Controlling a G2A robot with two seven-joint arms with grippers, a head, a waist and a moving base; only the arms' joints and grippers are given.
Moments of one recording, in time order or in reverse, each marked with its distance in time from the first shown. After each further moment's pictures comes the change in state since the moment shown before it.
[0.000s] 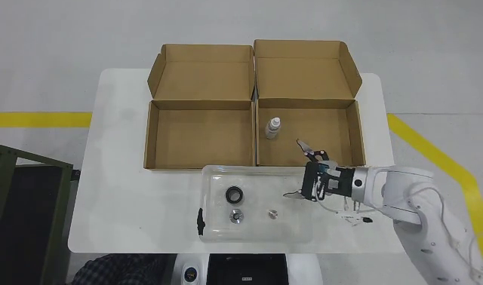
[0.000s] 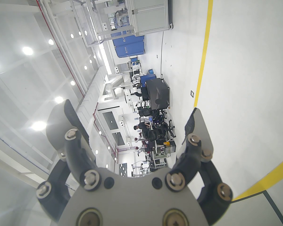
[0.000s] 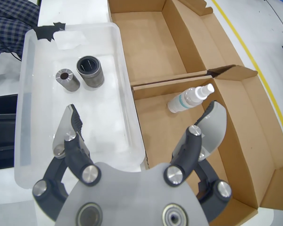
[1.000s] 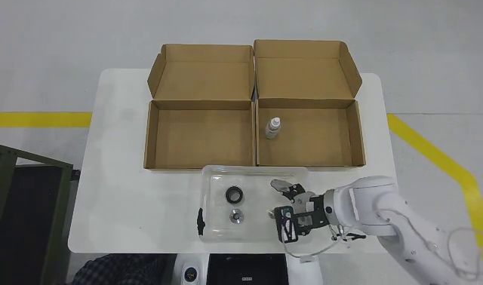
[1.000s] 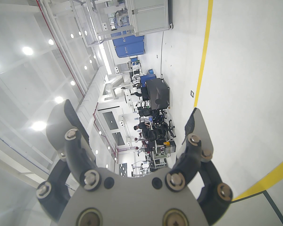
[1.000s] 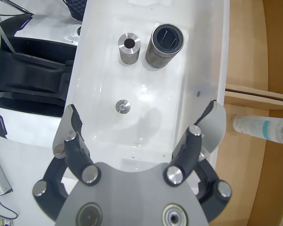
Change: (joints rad) left arm 0.000 0.000 0.000 0.000 0.000 0.000 0.000; right arm 0.137 0.116 -0.351 -0.033 0.053 -0.044 0.235
